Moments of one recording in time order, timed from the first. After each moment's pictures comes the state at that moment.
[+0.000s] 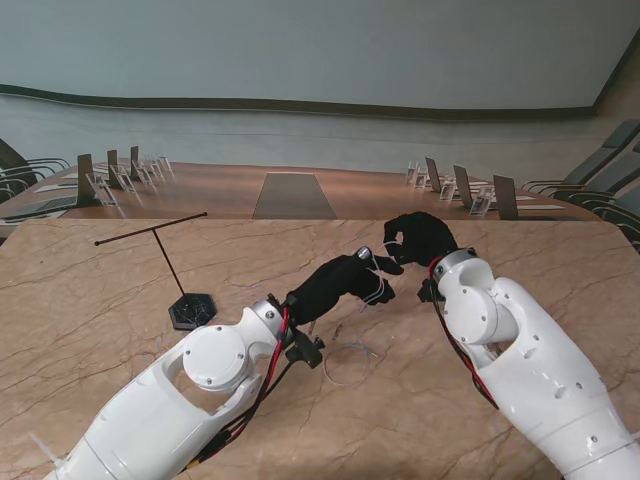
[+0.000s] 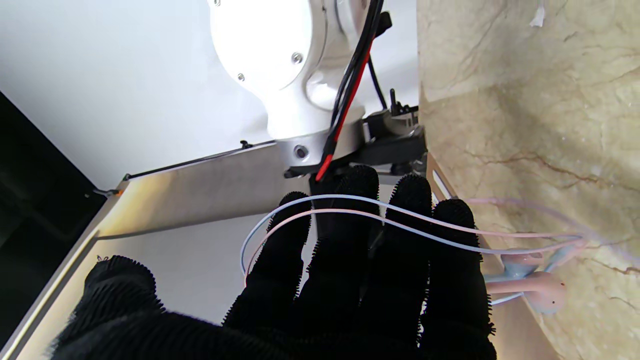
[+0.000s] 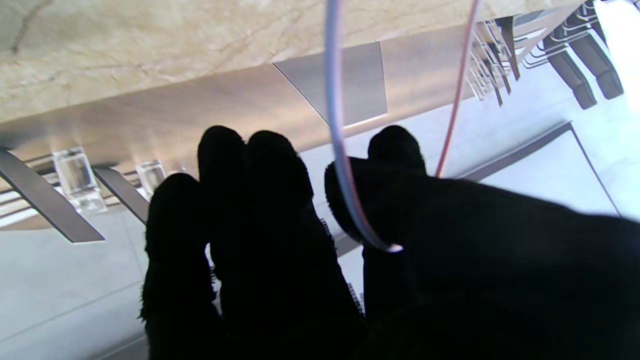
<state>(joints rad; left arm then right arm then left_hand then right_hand) 1.30 -1.20 -0.85 -1.62 -0.26 -0.16 -0.14 -1.27 -1.10 1.15 -1.49 -0.67 0.04 0.01 0.47 0.17 -0.02 -0.05 0.59 0.23 0.37 0.37 0.89 0.34 0.33 0.48 0.64 0.40 0.48 0.49 0.23 0.34 0.93 0.47 0.69 -0.84 1.48 0.03 0.99 -0.12 1.15 0.55 1.15 0.33 1.00 0.48 0.84 0.34 0.97 0.54 0.42 0.44 1.43 0.55</state>
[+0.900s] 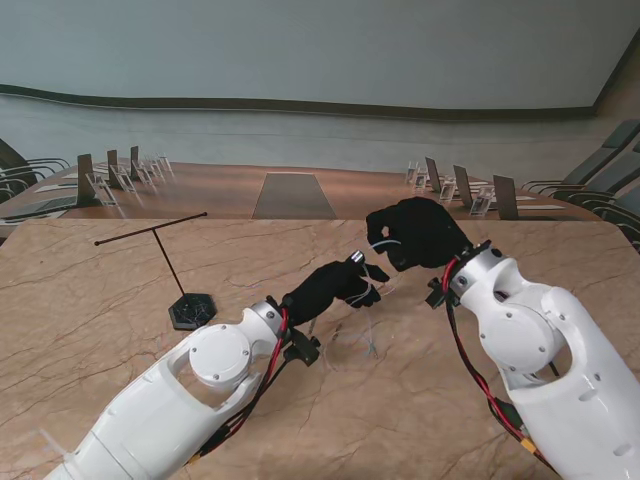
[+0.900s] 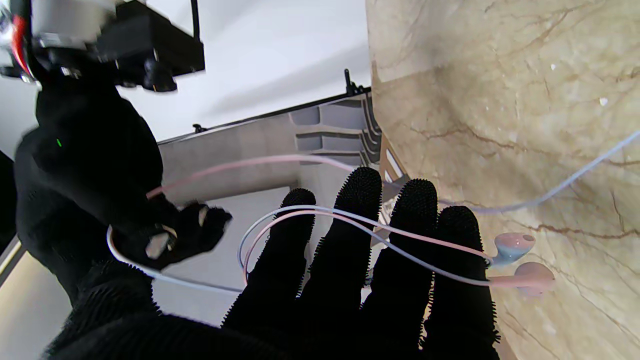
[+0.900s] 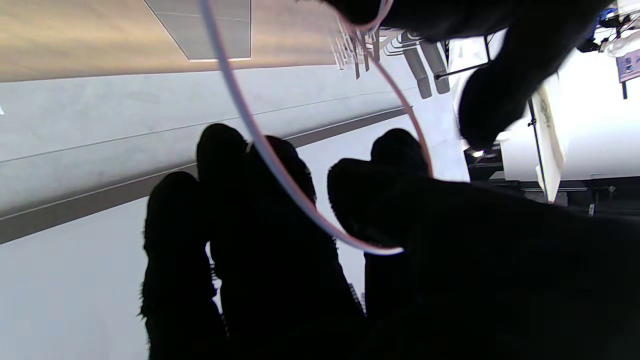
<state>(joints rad) 1.28 -1.21 -0.85 -1.53 -0.21 -0.11 -0.10 -1.49 -1.08 1.36 -1.89 -0.71 -0.24 0.14 0.45 0.18 -0.02 -0.05 0.62 0.25 0.37 0.36 0.88 0.36 0.32 0.46 0.61 0.44 0.49 0.50 0.17 0.38 0.96 0.49 0.68 -0.82 1.48 0.03 0.97 -0.14 1.16 0.58 1.18 0.32 1.06 0.54 0.87 0.33 1.01 0.55 0.47 0.44 1.45 0.58</state>
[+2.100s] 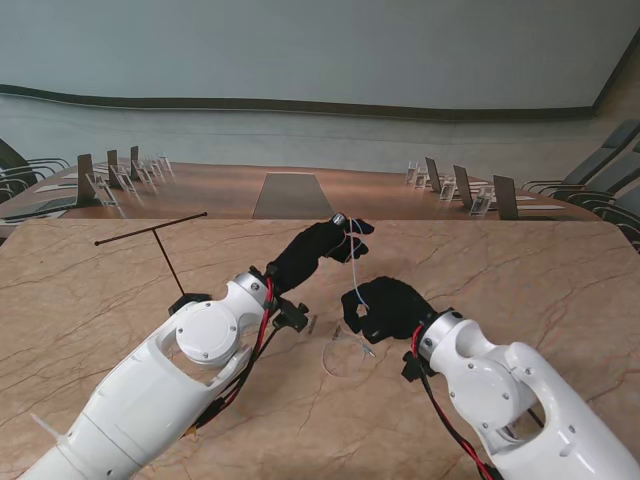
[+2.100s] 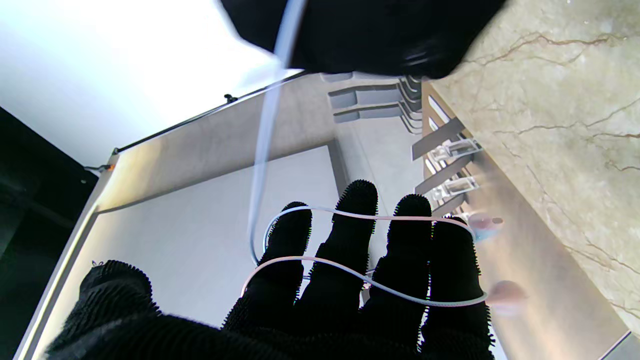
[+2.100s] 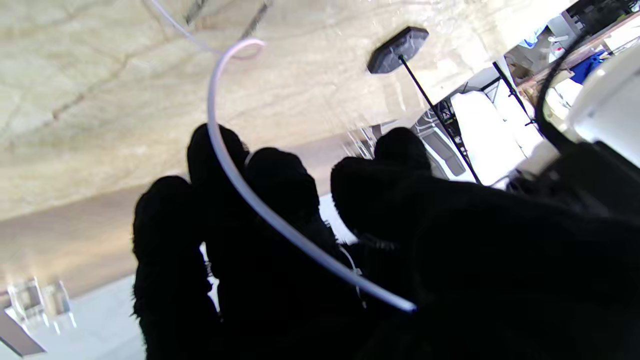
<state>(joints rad) 1.23 -1.21 -0.91 -1.53 -0.18 -0.18 -0.07 -1.62 -1.05 1.21 -1.91 -0.65 -0.03 0.25 0.44 0.18 -0.02 -0.05 0.54 0.24 0.32 0.34 0.80 0.35 0.25 0.43 0.51 0.42 0.41 0.49 0.11 0.33 0.87 0.46 0.67 -0.83 1.48 0.03 0.97 -0.16 1.16 0.56 1.25 0.31 1.12 0.60 0.95 0.34 1.07 0.58 0.55 0.50 1.50 0.63</state>
